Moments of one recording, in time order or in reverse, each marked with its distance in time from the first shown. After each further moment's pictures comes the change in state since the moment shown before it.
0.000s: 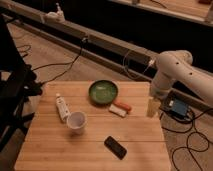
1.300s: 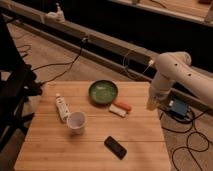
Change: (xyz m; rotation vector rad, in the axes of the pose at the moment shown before) arm -0.002 0.013 0.016 -0.031 0.016 -0.042
